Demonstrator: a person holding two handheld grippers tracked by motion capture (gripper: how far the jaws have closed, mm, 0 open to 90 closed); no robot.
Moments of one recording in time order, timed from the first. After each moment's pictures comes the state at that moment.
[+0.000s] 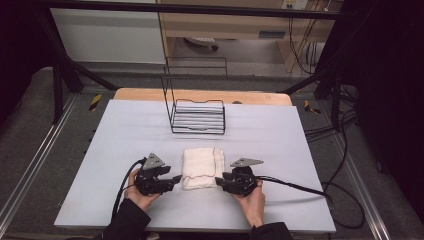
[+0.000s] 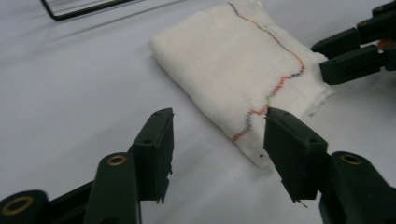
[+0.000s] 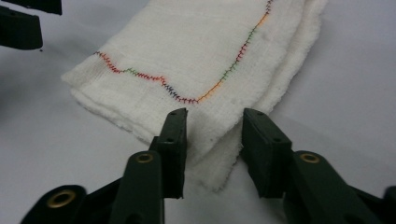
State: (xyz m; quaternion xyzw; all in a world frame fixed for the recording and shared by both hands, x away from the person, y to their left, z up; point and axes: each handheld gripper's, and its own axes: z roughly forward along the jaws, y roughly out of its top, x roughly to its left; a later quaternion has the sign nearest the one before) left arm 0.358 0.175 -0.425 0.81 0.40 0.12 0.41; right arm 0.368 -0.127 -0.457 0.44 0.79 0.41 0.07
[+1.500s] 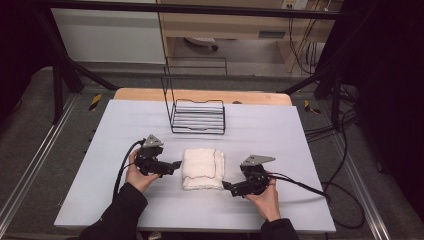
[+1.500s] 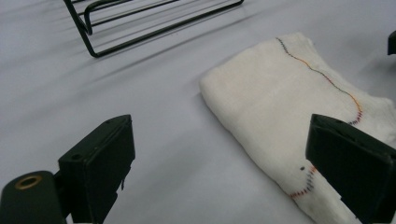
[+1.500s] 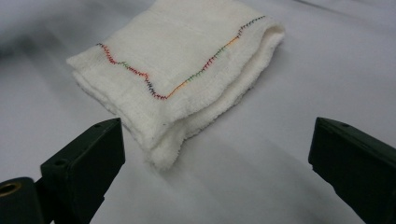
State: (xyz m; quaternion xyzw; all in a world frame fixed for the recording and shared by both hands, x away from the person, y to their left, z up) left arm 0.415 0.180 -0.413 0.81 0.41 0.13 0.40; right arm 0.371 -0.160 -0.442 0.39 0.82 0.42 0.09
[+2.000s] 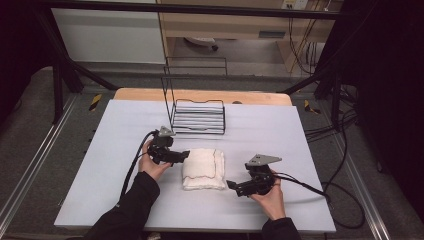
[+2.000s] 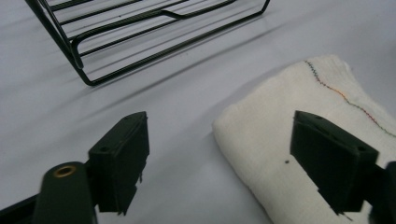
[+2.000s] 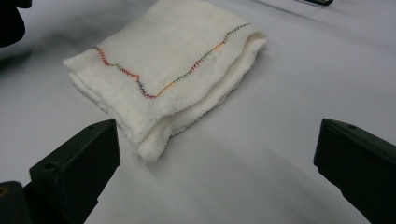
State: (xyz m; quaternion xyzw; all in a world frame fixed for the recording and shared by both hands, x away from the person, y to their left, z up) left arm 0.451 0.151 -0.420 0.81 0.42 0.14 0.38; right arm 0.370 -0.174 -0.440 0.38 0.81 0.43 0.10
